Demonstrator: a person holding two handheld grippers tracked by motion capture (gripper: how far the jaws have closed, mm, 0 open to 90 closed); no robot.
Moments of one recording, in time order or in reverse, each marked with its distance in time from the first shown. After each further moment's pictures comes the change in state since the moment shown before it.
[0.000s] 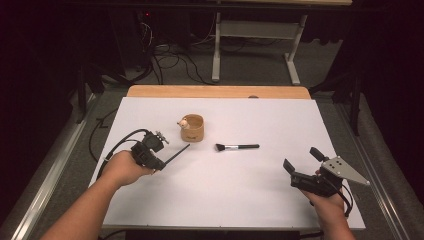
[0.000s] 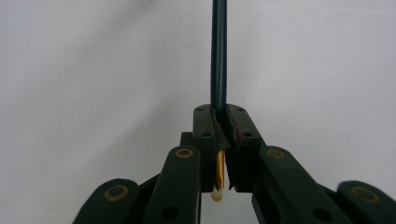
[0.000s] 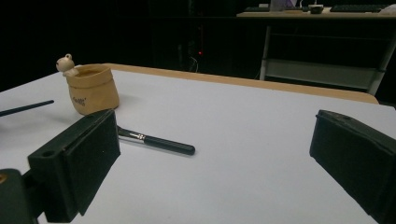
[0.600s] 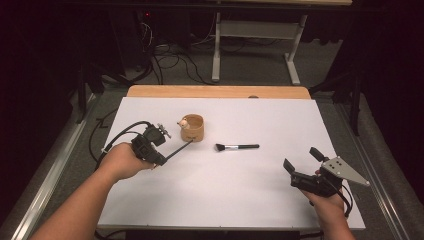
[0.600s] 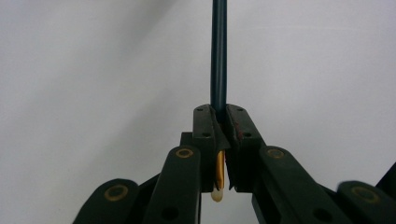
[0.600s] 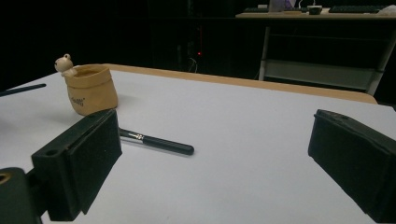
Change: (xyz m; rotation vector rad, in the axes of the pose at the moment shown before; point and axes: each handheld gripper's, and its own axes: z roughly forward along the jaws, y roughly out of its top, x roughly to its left) left arm -0.007 0.016 -0.029 0.016 0.004 0.059; right arm 0.000 -0.001 0.000 -0.003 -0.003 -0.002
